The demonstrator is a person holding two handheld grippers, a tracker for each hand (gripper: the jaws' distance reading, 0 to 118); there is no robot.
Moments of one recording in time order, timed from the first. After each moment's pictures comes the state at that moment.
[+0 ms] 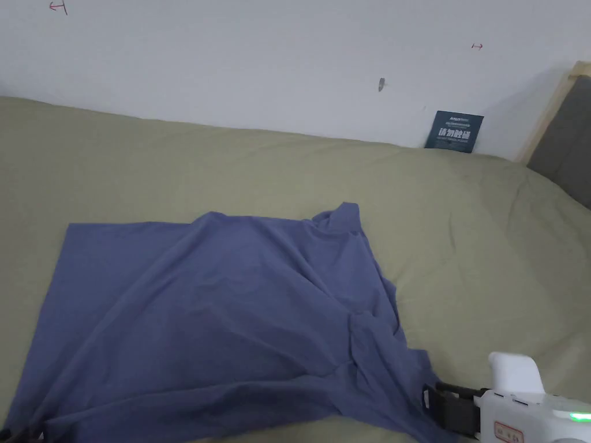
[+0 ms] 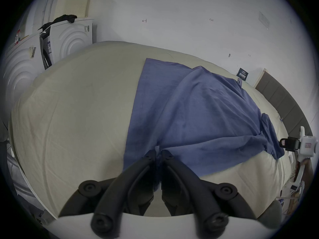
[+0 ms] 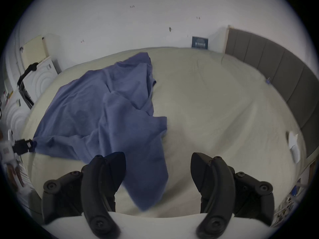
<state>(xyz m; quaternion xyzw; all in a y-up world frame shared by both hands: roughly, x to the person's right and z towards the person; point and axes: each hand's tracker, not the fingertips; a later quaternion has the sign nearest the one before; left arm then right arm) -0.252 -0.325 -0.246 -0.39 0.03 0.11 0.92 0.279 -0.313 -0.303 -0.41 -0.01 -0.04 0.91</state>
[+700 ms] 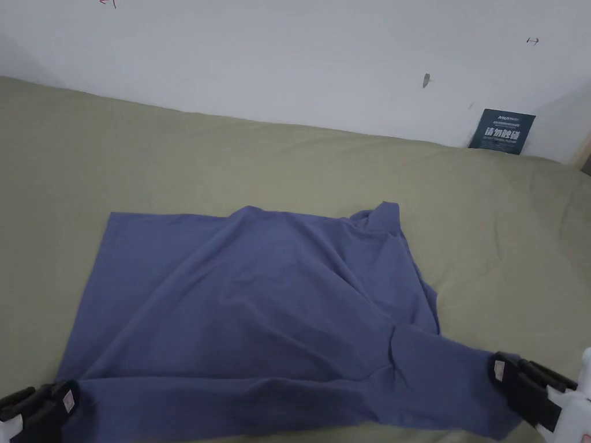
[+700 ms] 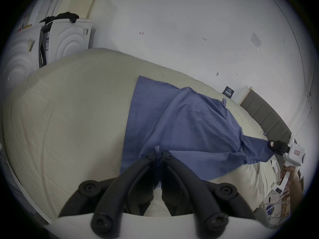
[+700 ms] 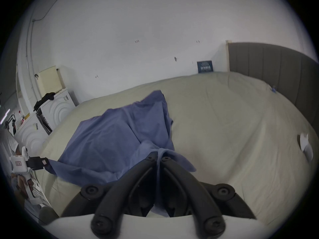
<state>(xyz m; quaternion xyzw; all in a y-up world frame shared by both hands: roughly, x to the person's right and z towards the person) -0.281 -0.304 -0.241 -0.32 -0.02 0.17 0.93 0.271 -0.270 -0.285 -0.26 0.04 -0.10 0.96</state>
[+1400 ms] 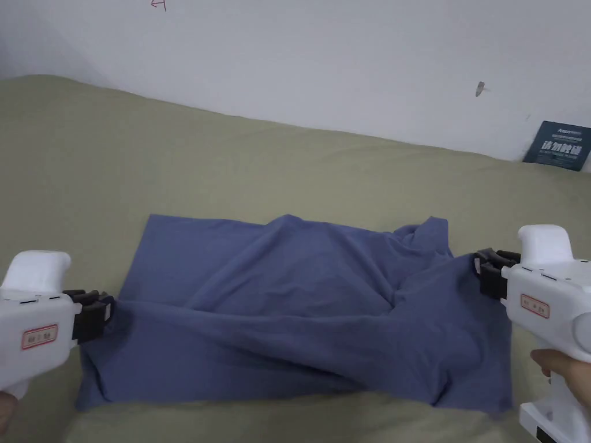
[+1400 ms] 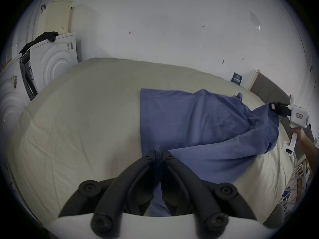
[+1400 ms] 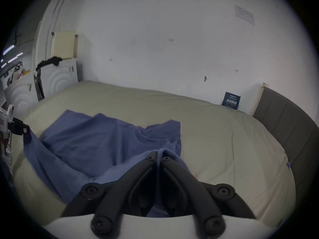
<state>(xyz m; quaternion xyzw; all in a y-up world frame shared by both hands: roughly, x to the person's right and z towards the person) -0.307 -0.290 -0.367 -0.36 -0.02 0.07 0.93 0.224 -0.261 -0.489 -0.24 0.10 0.08 0.96</state>
